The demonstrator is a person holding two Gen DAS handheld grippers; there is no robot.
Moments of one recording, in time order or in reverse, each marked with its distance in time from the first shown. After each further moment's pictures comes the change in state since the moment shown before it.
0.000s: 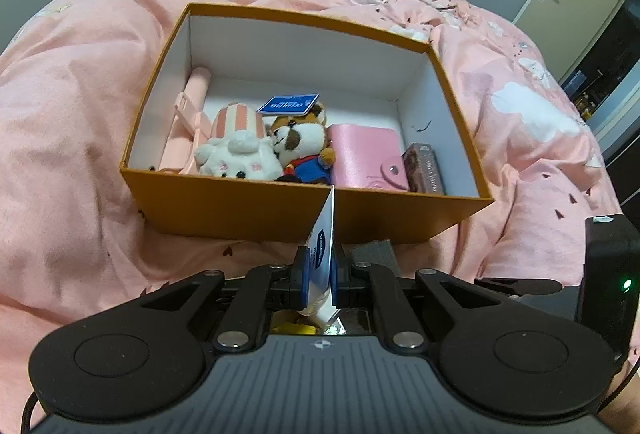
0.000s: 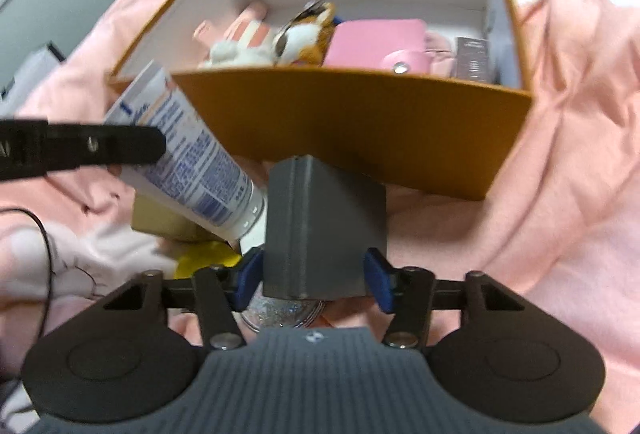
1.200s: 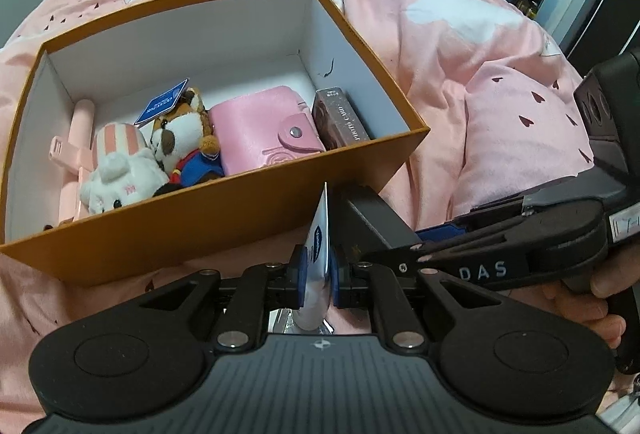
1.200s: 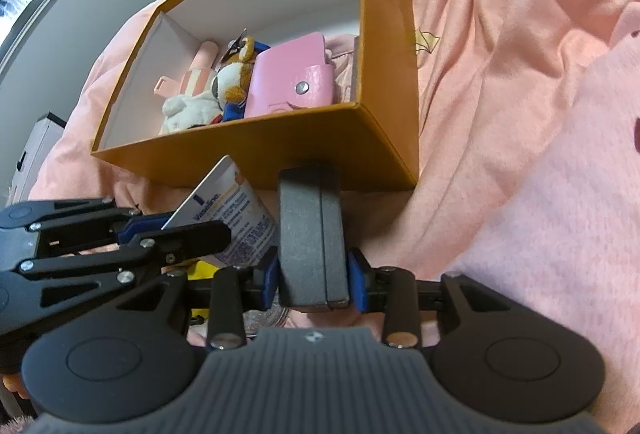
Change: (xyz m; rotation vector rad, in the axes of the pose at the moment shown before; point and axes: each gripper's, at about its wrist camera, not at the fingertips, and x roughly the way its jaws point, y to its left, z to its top) left arm 0.056 -0.067 -0.008 0.327 0.094 -0.056; right arm -0.015 -0.057 0.011 0.191 0.020 0.093
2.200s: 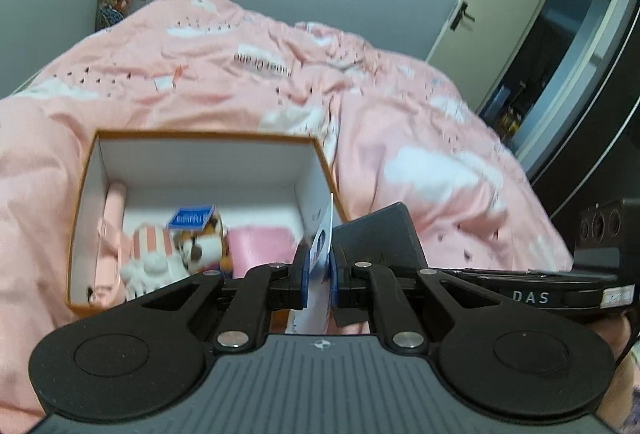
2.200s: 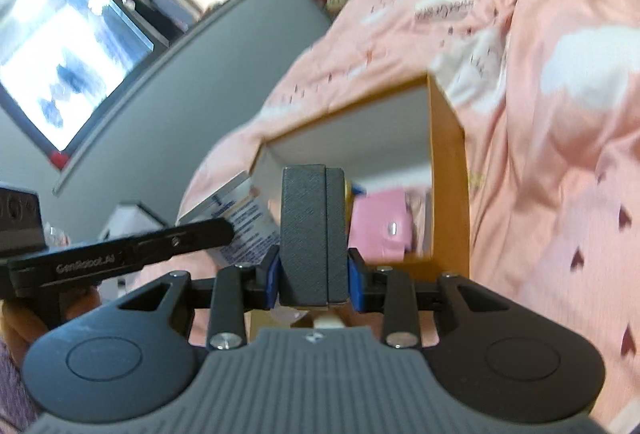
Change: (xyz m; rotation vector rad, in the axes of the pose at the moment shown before) left arm -0.106 0.027 0.047 -0.176 -0.293 -0.106; right arm -0.109 0.023 0.015 0.015 -0.357 0.210
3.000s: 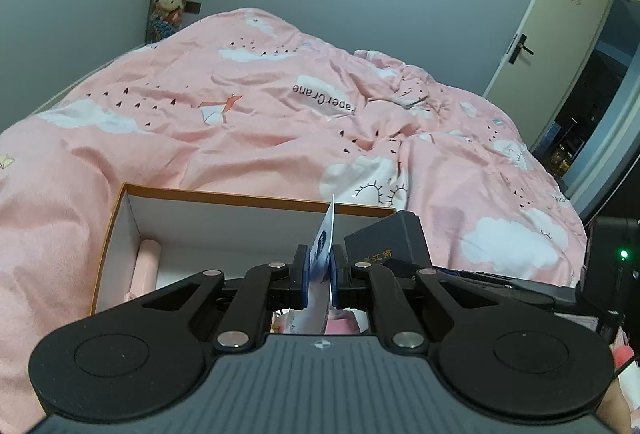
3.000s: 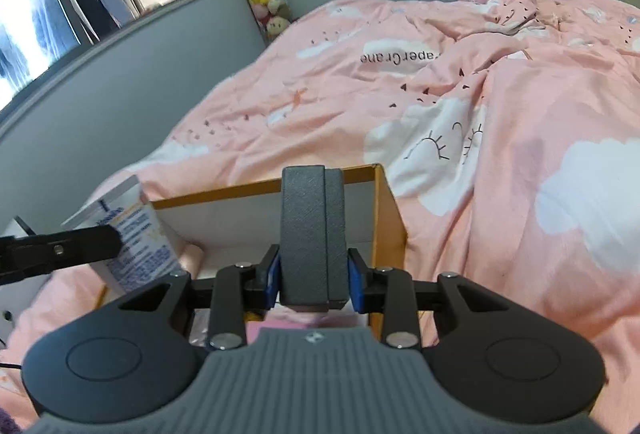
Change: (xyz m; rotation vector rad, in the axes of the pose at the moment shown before) left arm 0.062 0.041 0.054 -0.078 -0.064 0.146; right arm 0.110 -0.024 0.077 -0.129 -0.051 -0.292
